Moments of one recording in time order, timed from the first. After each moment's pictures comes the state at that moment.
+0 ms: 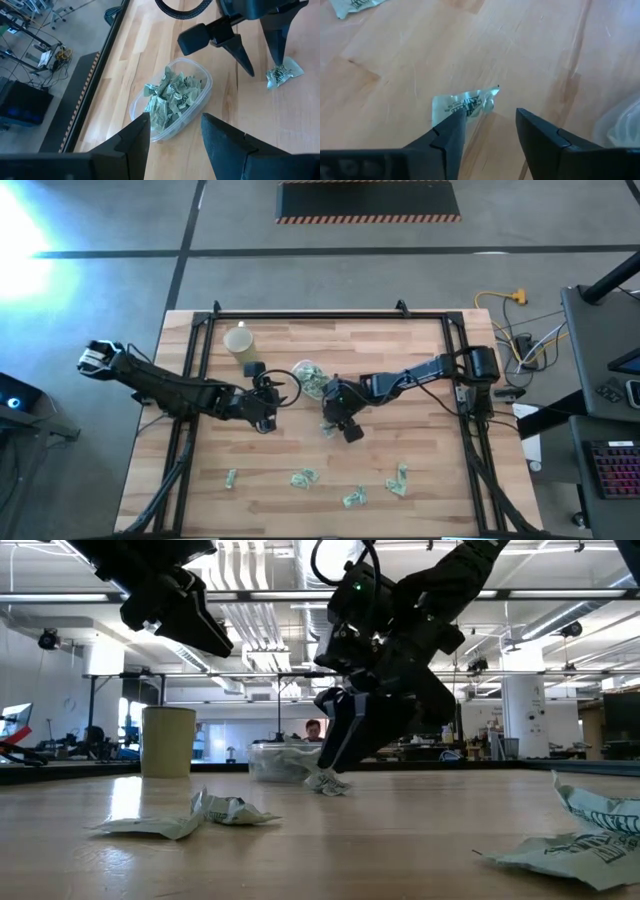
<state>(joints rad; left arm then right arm) -0.28 1.18 0.78 -0.36 -0.68 0.00 0.00 1.93 1.09 -0.08 -0.24 -0.35</state>
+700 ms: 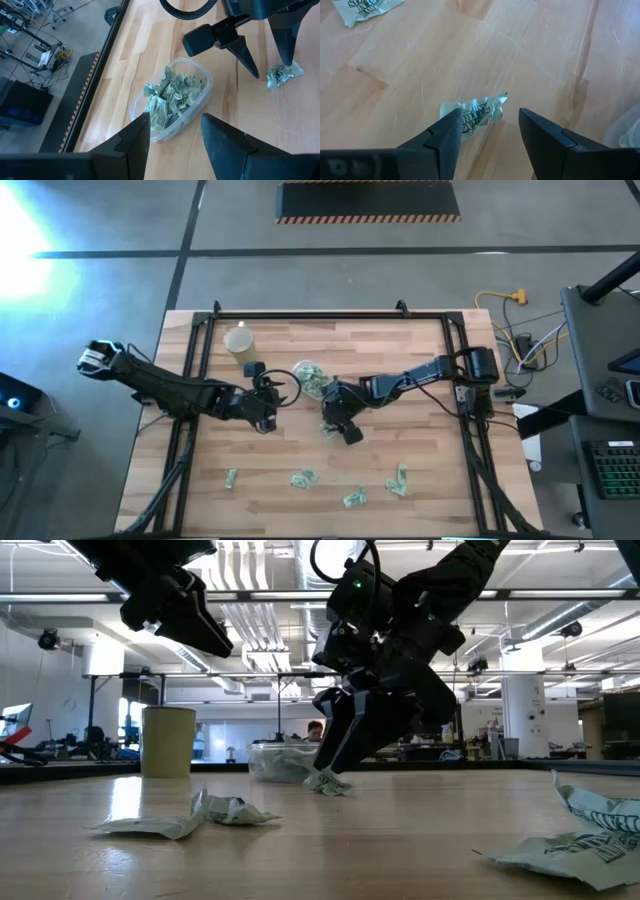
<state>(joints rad) -0.28 1.18 0.78 -0.36 -0.68 0.00 0.01 1.94 1.09 -0.06 -0.24 -0.32</state>
